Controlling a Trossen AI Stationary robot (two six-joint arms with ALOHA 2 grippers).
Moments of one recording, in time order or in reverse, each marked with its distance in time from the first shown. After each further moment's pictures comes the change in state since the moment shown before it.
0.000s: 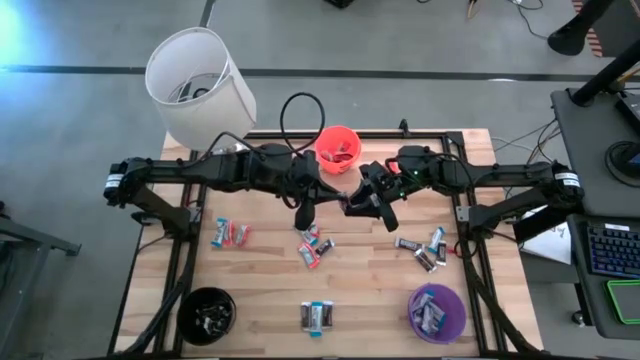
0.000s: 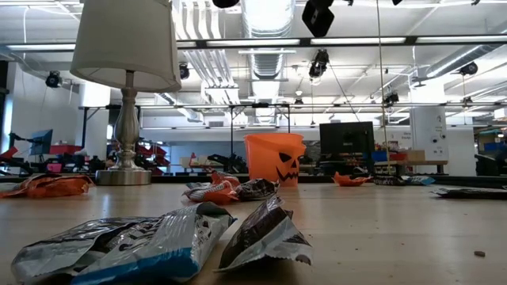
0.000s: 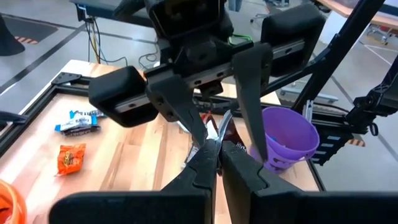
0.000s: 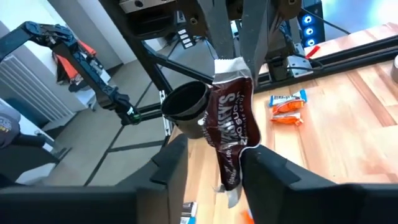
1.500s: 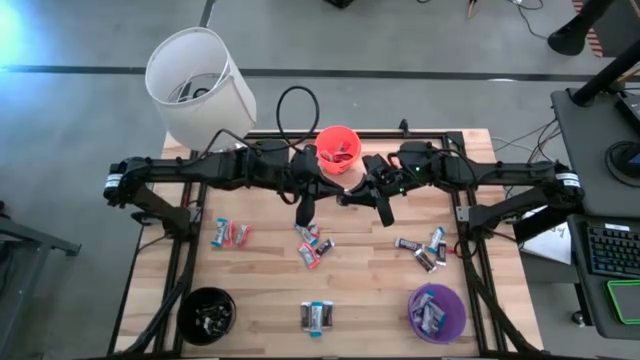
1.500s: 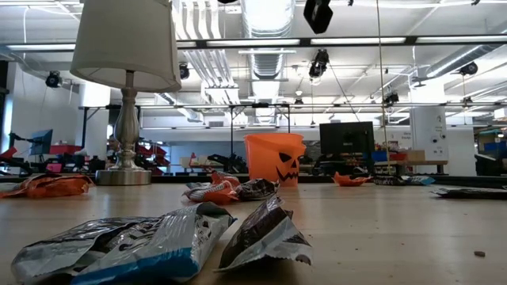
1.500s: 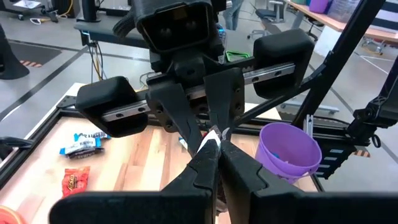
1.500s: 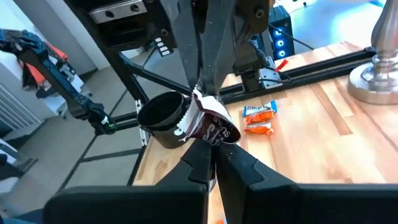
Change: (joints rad) left arm 0.013 0.001 0.003 0.063 0.010 0.032; right arm -0.010 -0.005 0.057 -0.057 0.101 -0.049
